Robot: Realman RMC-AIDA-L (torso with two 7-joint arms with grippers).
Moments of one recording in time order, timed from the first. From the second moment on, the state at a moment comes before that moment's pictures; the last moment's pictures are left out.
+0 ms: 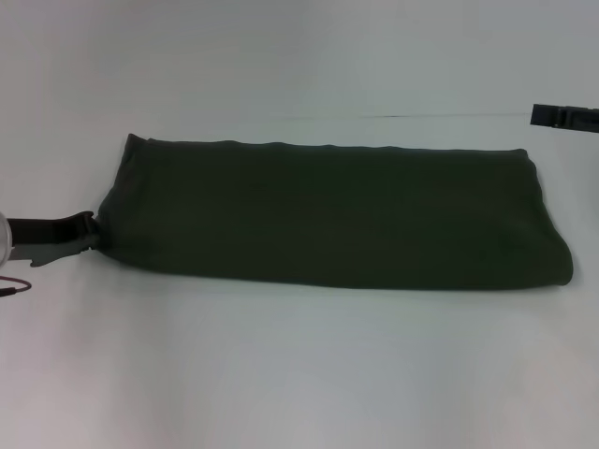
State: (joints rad) left arm -0.64 -2.04 0.58 0.68 2.49 1.04 -2.53; right arm 0.63 1.93 -0.48 -0.77 -2.12 -1.42 2.01
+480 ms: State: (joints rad) left arm -0.55 -2.06 0.47 0.73 2.41 1.06 -2.39; right arm 0.63 1.99 -0.47 -0.76 -2.08 -1.42 2.00
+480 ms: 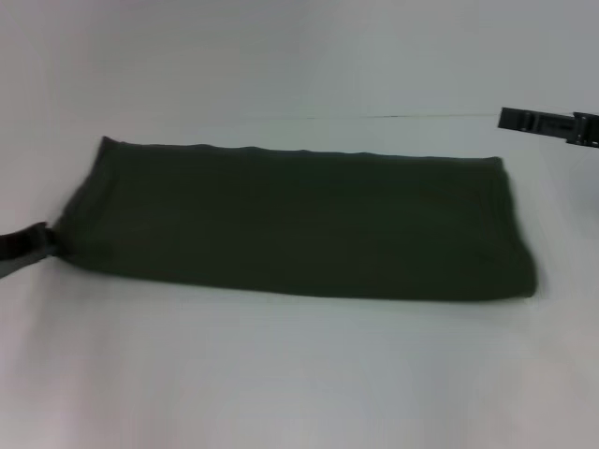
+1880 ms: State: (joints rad) left arm -0.55 -2.14 0.41 0.91 2.02 1.50 -2.19; right arm 0.63 2.04 -0.47 -0.70 -2.04 -1.38 1.91
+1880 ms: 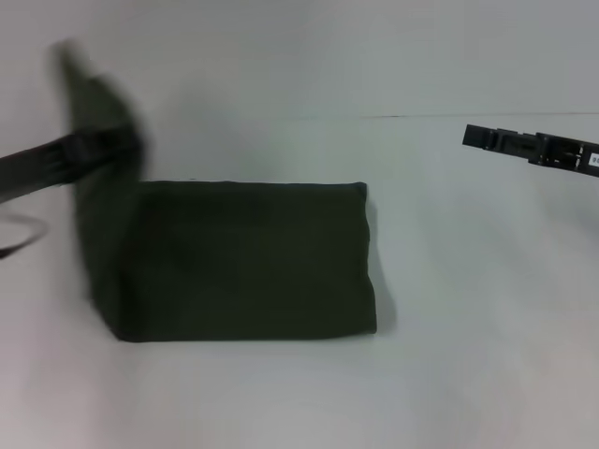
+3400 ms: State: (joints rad) left arm -0.53 -2.15 0.58 0.39 1.69 1.55 -1.53; right arm 0.66 1.94 -0.64 -0.65 -2.05 -1.41 2.21
